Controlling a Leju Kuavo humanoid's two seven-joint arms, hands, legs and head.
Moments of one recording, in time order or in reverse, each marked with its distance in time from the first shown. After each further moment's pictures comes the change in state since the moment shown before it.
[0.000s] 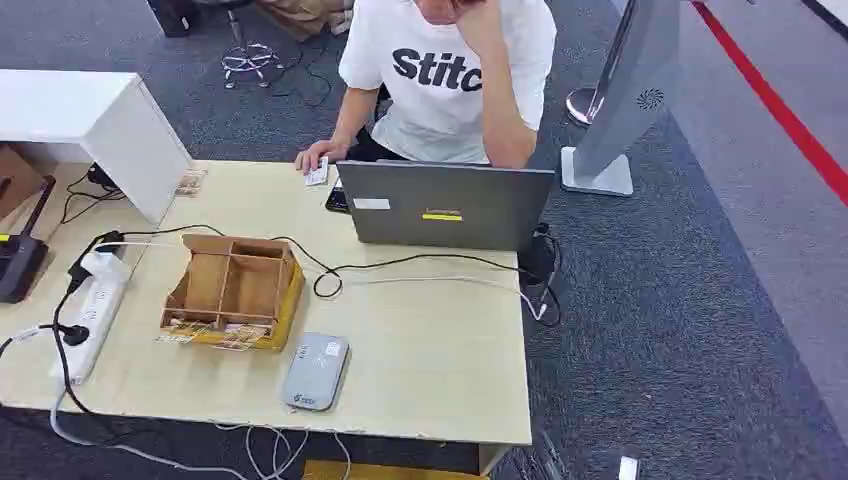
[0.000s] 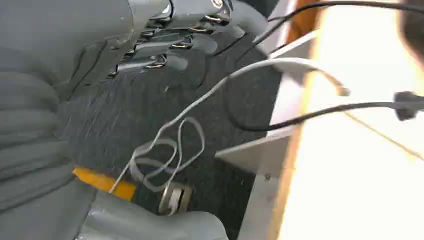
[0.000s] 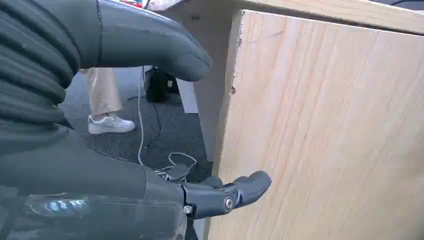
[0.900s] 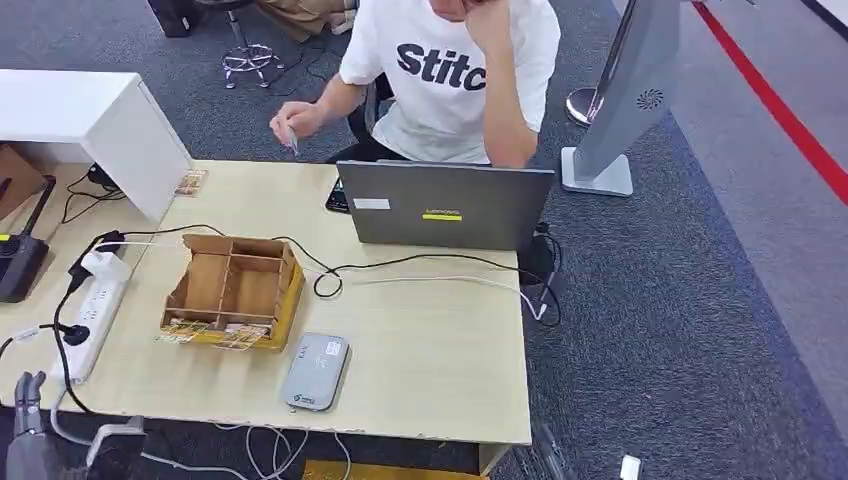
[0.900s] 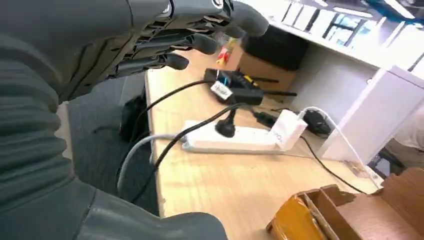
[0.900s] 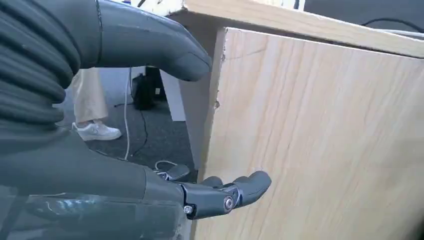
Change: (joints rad) left arm 0.095 0.102 -0.506 -0.357 -0.538 0.556 -0.009; right arm -0.021 0.012 -0.031 0.006 0.005 0.024 -0.026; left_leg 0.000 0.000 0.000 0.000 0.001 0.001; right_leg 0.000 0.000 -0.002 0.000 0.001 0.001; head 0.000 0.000
